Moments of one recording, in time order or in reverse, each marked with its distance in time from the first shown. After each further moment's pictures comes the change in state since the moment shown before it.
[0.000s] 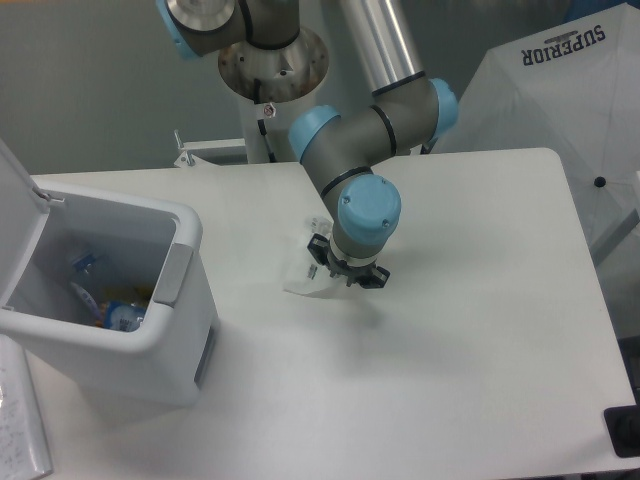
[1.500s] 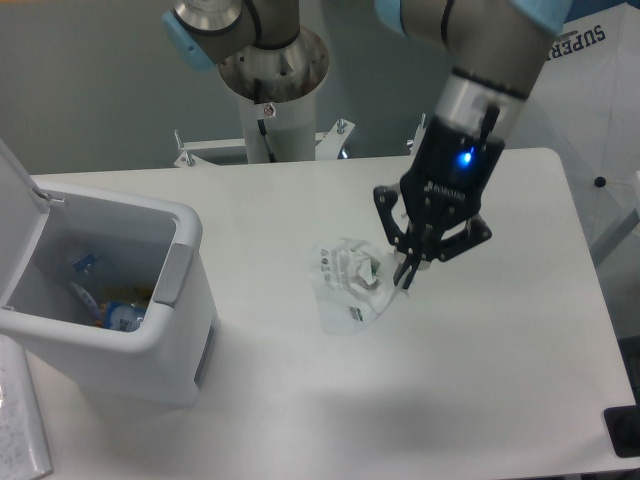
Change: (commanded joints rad) arm 0.178 0.213 0.425 -0.048 -0.823 -0.362
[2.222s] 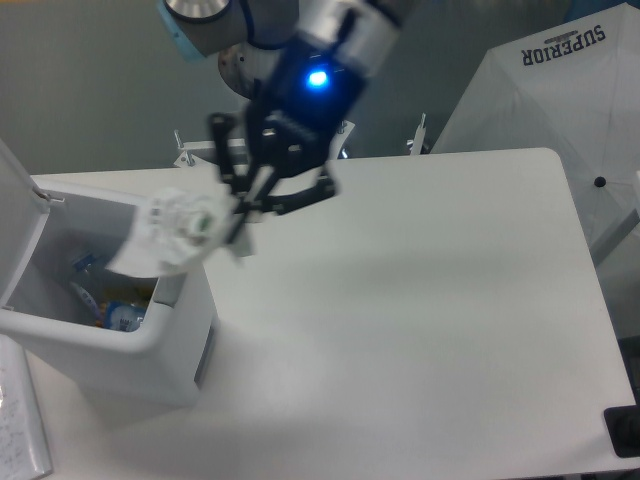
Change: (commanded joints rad) arm -0.265 0.046 -0.051 0.055 -0.051 -0.058
